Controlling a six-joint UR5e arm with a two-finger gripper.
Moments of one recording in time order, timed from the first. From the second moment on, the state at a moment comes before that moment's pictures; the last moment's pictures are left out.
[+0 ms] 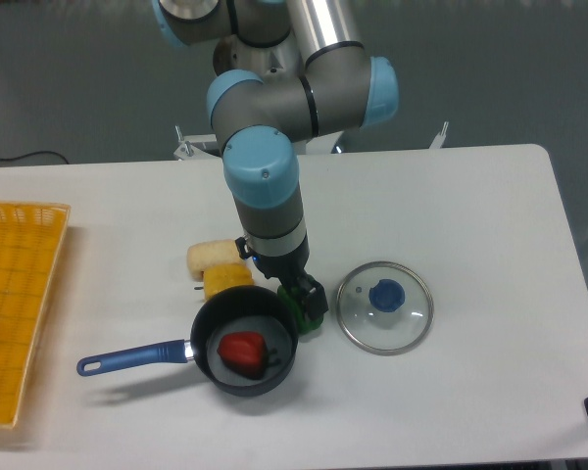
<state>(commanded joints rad) 2.34 -1.91 -1.57 -1.12 1.62 1.18</state>
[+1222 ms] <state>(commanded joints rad) 2.47 -1.90 -1.64 -1.11 1.60 1.17</state>
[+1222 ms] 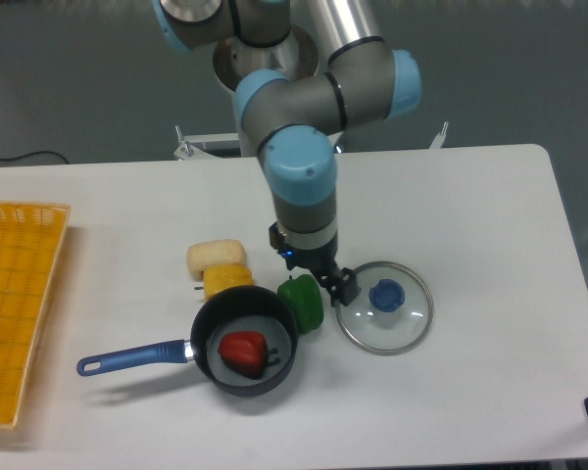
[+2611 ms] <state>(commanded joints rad) 2.58 -2.03 -1.62 -1.02 1.69 1.28</state>
